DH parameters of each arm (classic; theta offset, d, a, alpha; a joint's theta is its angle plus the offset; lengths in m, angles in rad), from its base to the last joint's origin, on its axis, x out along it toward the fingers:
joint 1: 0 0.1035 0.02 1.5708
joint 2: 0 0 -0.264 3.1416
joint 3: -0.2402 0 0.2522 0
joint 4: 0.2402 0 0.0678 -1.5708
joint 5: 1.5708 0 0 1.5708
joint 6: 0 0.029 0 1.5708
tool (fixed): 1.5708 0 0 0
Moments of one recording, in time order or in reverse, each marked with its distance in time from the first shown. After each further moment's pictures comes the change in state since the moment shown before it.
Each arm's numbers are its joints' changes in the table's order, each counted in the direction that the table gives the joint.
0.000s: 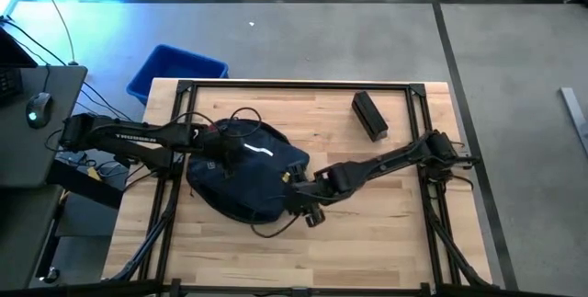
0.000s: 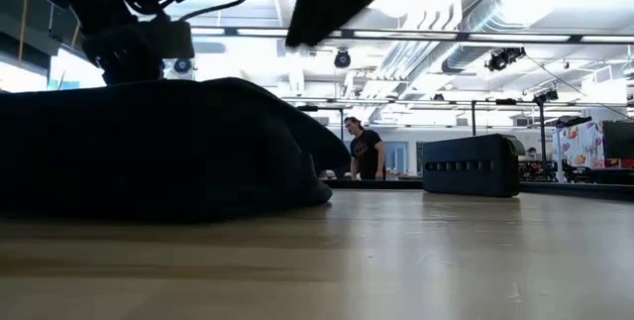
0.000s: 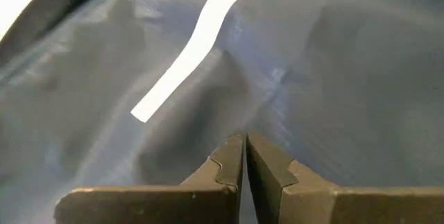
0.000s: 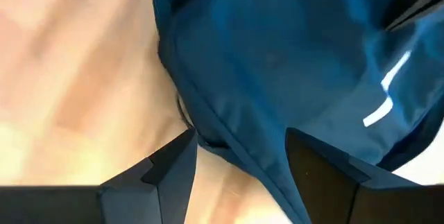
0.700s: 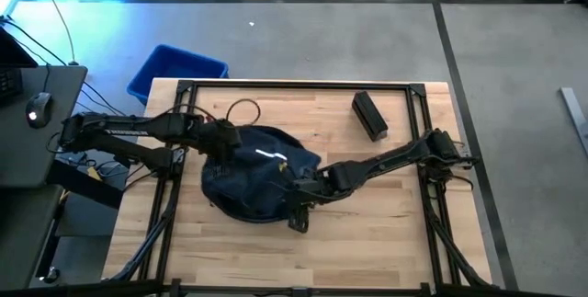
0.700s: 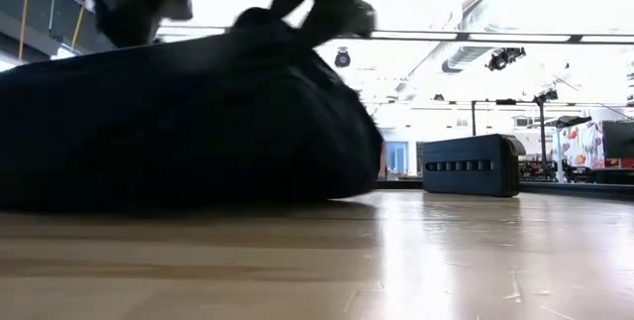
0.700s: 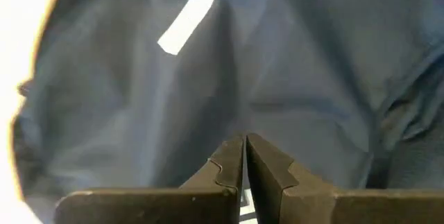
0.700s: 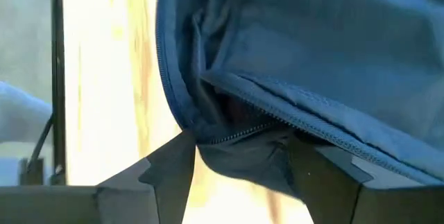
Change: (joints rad) left arm 0.003 0.013 -0.198 0.293 0.088 0.037; right arm -0.008 0.028 0.066 -0.171 -0.168 0.733
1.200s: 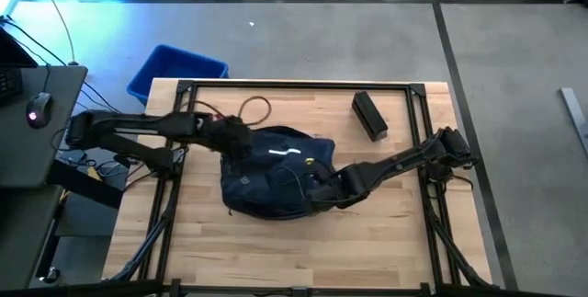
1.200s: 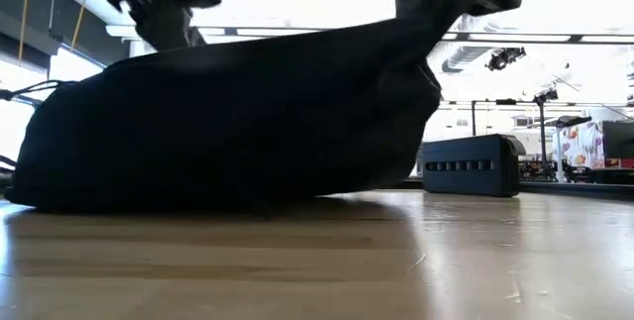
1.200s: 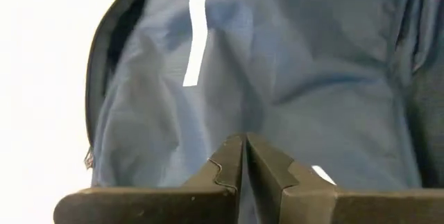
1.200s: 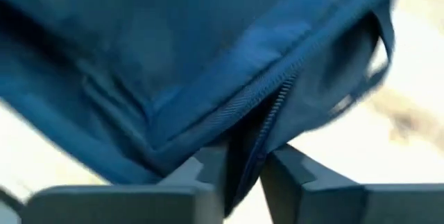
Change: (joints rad) left arm 0.009 -0.079 -0.083 -0.146 -0.027 0.196; right arm 0.062 0.089 0.015 0.466 0.138 0.869
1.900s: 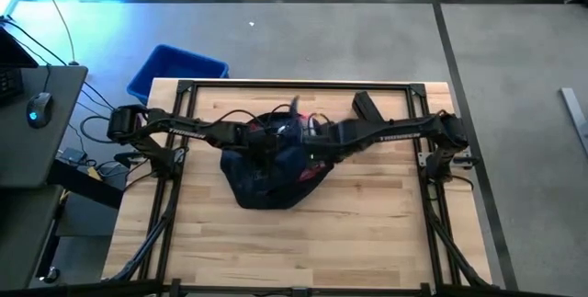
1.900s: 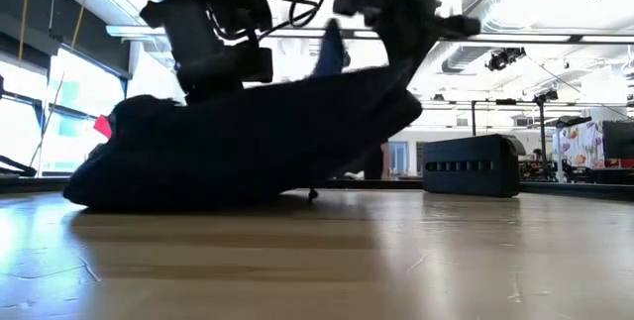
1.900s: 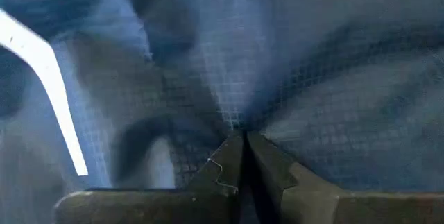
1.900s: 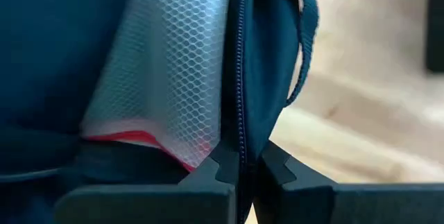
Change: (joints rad) left arm 0.013 -0.477 -0.009 -0.236 0.005 -0.090; right arm -0.266 0.042 0.010 0.137 0.012 -0.066
